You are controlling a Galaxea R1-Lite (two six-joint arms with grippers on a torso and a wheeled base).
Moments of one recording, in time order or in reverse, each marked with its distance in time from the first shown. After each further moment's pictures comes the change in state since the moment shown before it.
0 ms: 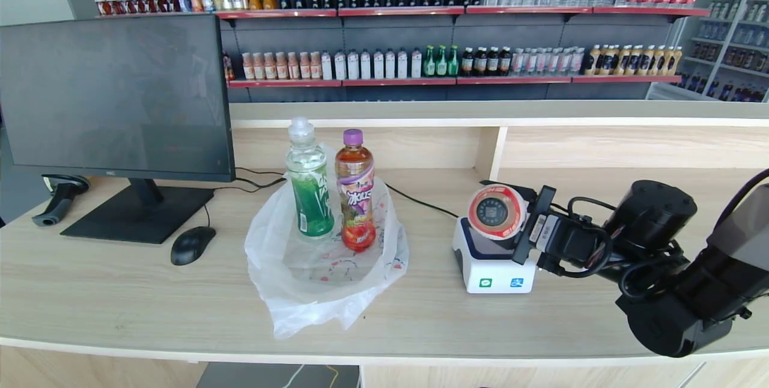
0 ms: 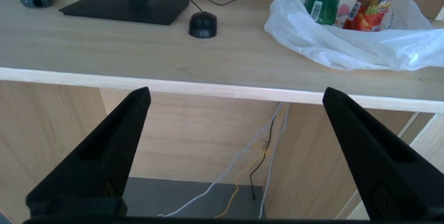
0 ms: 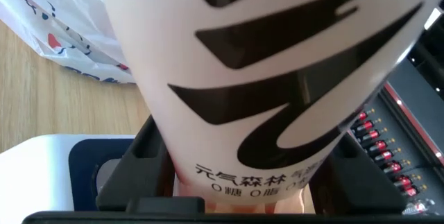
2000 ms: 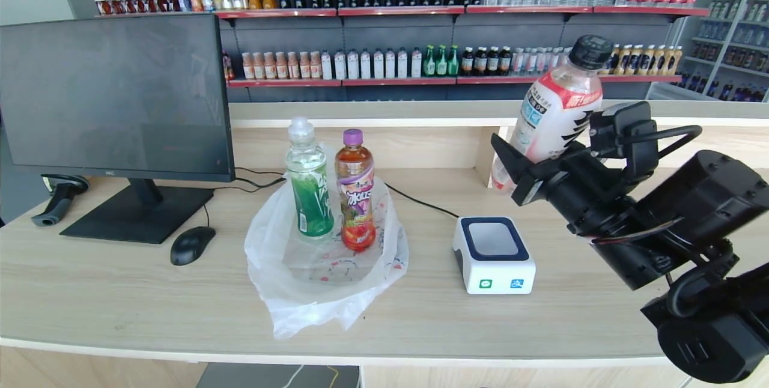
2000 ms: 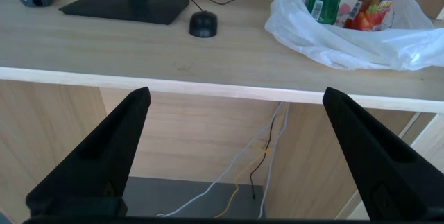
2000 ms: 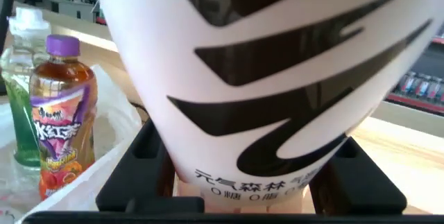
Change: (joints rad) left arm 0.000 0.000 0.000 0.002 0.000 0.000; right arm 0.213 -0.230 0.000 0.003 -0.774 0.755
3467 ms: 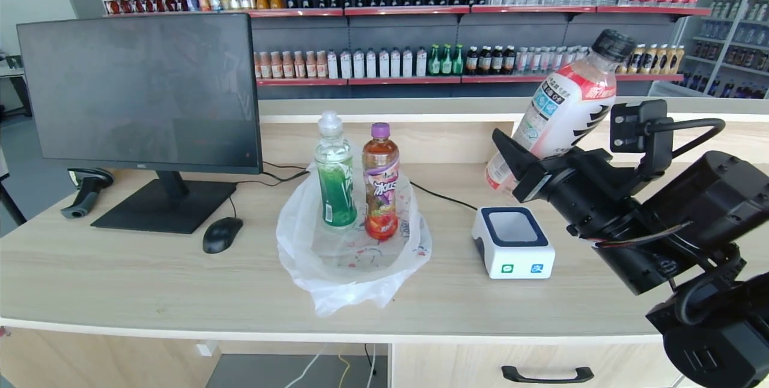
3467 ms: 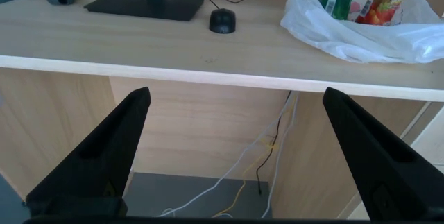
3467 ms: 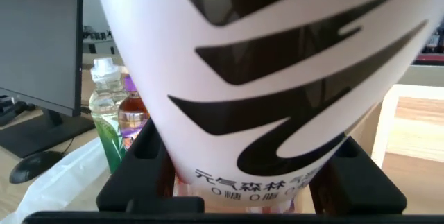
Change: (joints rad) left arm 0.000 0.000 0.000 -0.001 0.000 -0.003; right arm 0.020 -0.018 0.016 0.001 -0.021 0.183
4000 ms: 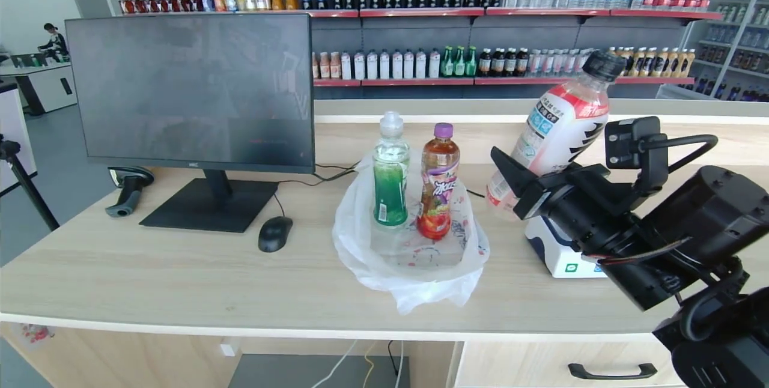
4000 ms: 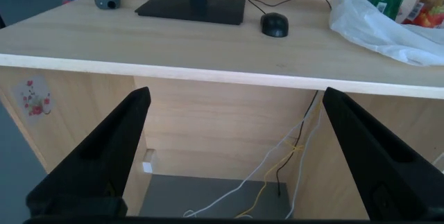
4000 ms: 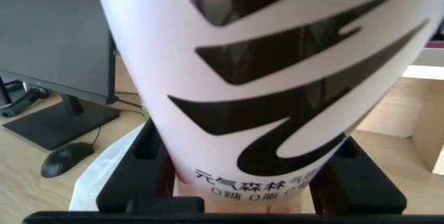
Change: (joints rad) left arm -0.001 0.000 0.000 0.000 -0.001 0.009; right arm 0.004 -0.008 0.064 0.001 0.001 0.001
